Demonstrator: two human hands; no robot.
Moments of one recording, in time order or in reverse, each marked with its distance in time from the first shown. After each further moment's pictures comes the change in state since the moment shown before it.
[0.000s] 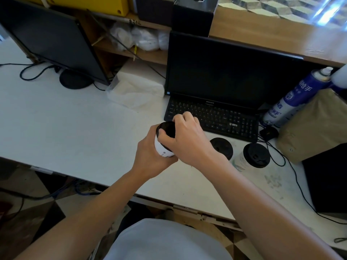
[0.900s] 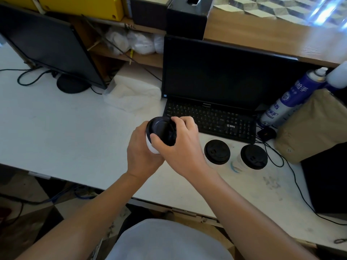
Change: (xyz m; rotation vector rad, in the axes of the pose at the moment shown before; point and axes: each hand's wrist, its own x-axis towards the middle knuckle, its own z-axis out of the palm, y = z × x) left_hand 0.009 -0.002 0.005 0.121 0.280 0.115; right_hand -0.014 -0.001 0.014 0.433 0.195 0.111
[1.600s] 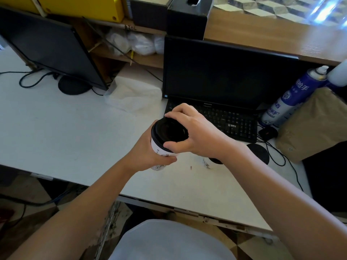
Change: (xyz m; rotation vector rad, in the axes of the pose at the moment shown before) left_hand 0.027 0.007 -0.021 -0.468 -0.573 -0.036; right_hand 0.033 0.006 -0.056 -0.174 -0.399 -0.321
